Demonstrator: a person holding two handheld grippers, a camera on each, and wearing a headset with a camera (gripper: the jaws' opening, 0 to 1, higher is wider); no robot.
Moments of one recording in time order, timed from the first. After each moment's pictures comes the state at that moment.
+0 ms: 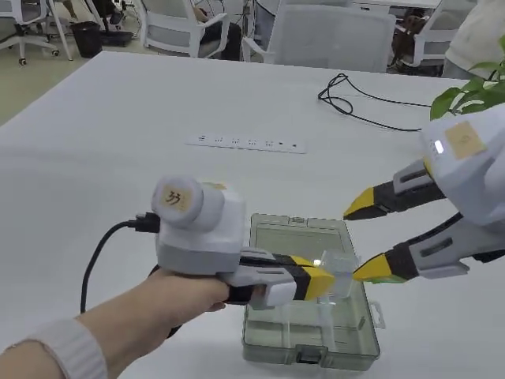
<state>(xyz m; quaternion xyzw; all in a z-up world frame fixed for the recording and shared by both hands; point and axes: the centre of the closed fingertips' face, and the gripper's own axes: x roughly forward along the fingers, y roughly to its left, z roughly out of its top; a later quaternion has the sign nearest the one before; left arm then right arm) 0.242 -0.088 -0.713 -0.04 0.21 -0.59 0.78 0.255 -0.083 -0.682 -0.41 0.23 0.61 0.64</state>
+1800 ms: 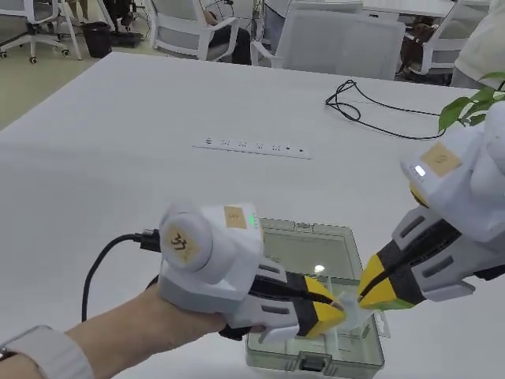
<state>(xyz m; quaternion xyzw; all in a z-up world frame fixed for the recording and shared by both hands) 0.230 -0.087 -0.711 0.05 0.16 -0.62 0.77 0.226 -0.086 -0.703 -0.38 0.32 0.66 0.56</state>
